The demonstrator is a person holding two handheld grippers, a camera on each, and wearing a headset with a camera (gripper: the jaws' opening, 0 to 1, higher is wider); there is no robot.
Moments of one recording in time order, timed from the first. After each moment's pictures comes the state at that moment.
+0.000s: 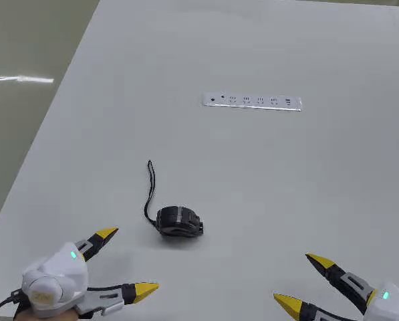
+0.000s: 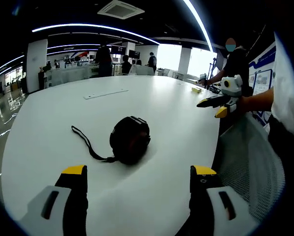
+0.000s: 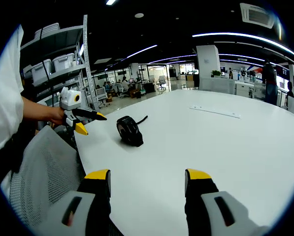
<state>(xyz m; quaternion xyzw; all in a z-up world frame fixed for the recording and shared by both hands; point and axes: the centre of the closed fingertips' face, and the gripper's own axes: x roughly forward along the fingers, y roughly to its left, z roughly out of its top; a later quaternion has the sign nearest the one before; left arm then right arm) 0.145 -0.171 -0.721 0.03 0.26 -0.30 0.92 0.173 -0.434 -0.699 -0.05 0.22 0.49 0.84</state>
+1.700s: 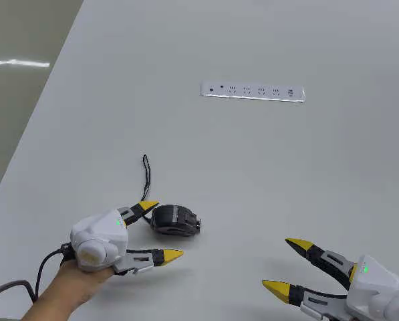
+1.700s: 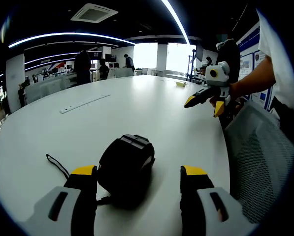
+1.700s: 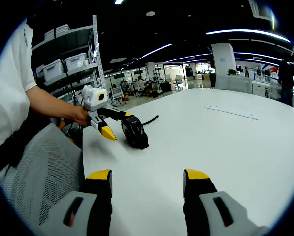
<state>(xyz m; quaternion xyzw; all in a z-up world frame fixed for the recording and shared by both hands) 0.215 -0.217 -0.746 0.08 0.23 -0.39 0.89 0.199 -0.408 -0.715 -0.04 0.22 0.56 0.80</state>
